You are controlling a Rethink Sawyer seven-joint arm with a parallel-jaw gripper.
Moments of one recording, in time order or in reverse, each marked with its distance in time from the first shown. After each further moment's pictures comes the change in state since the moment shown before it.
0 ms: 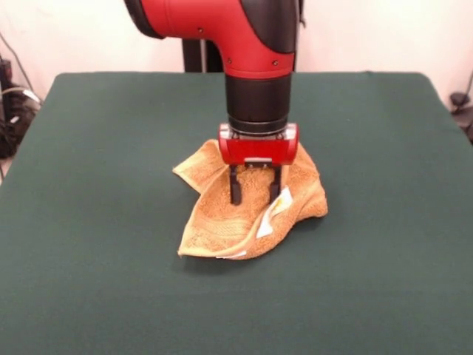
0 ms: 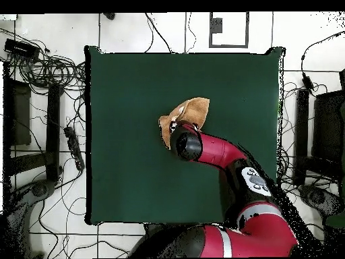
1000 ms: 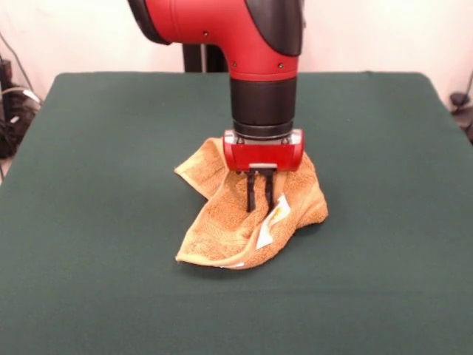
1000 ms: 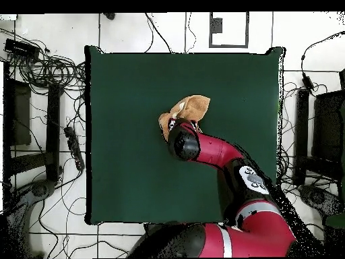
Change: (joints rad) arm 0.001 0.006 0.014 0.003 -0.002 -0.072 0.000
